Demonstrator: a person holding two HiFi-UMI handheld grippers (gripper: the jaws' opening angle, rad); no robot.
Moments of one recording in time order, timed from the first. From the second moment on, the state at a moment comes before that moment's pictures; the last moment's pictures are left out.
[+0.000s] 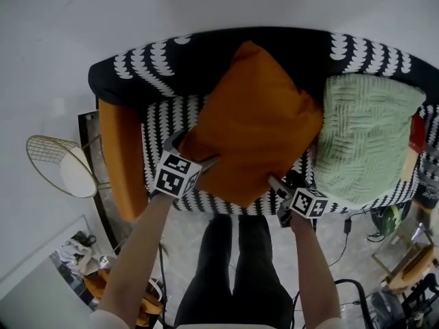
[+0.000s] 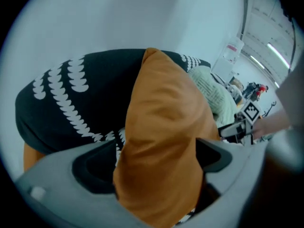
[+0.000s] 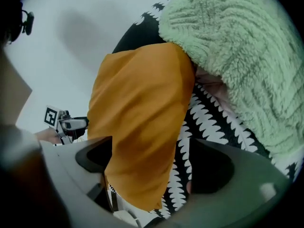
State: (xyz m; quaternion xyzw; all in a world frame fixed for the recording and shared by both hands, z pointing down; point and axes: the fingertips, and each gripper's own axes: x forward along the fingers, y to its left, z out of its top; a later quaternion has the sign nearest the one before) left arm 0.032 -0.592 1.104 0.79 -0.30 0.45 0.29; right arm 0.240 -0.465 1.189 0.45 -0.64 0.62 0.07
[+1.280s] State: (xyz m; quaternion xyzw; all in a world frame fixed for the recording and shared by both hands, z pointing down) left arm 0.028 -0.575 1.094 0.80 -0.28 0.43 0.30; right arm 0.185 -0.486 1.154 0.40 -0.68 0.60 0.08
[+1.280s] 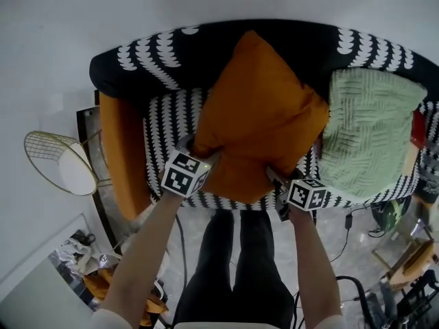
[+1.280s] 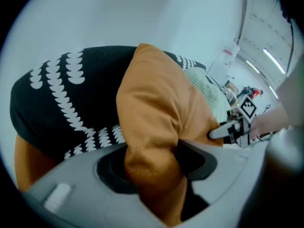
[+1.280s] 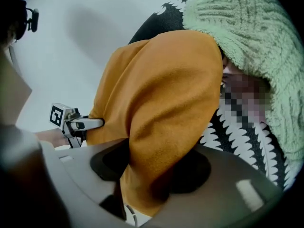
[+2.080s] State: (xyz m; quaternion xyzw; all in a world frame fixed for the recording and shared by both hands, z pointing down) left arm -0.035 -0.522 0.888 0.82 -0.33 0.35 0.30; right arm 0.135 -0.461 0.947 0.39 -0.73 0.54 0.11
